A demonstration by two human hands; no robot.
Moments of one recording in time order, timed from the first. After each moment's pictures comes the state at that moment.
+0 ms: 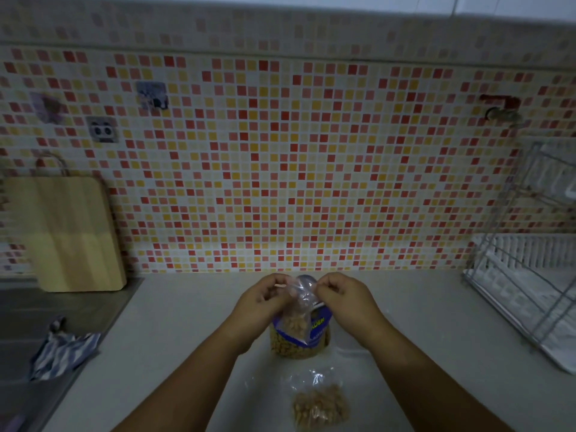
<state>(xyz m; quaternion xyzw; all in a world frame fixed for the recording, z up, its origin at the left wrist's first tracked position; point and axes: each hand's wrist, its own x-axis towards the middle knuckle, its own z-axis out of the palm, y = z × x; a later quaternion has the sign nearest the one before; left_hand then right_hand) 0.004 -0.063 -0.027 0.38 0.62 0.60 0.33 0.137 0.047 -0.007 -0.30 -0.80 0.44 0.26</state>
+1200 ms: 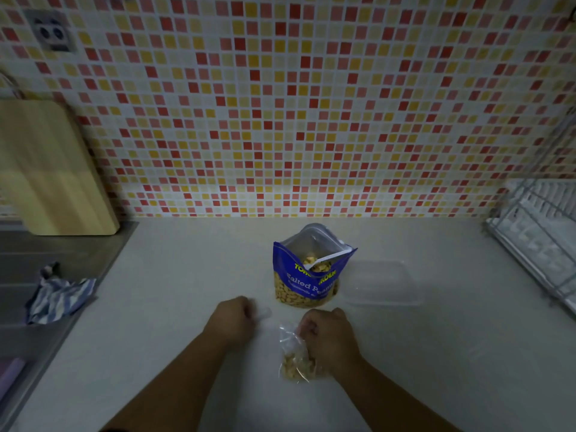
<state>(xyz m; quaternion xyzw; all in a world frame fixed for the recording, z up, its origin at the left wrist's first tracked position) -0.043 -0.087 -0.176 0.34 0.90 0.18 0.22 0.130 0.017 -0.169 -0.38 -0.87 0.31 0.07</state>
